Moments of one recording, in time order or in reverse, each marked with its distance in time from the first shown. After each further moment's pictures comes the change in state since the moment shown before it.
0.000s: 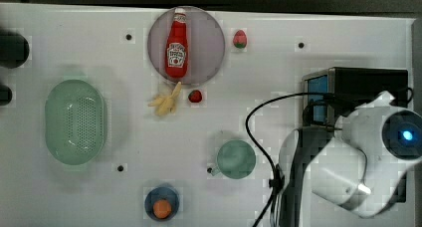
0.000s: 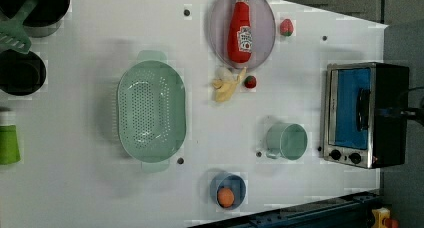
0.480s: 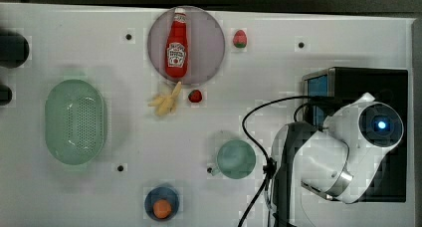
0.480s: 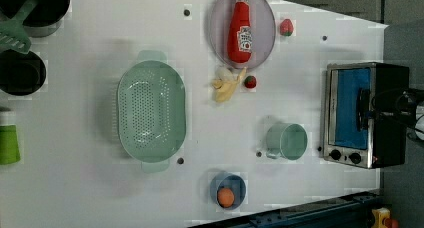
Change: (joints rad) arm -0.001 0.102 -0.001 -0.021 0.002 0.070 -0.008
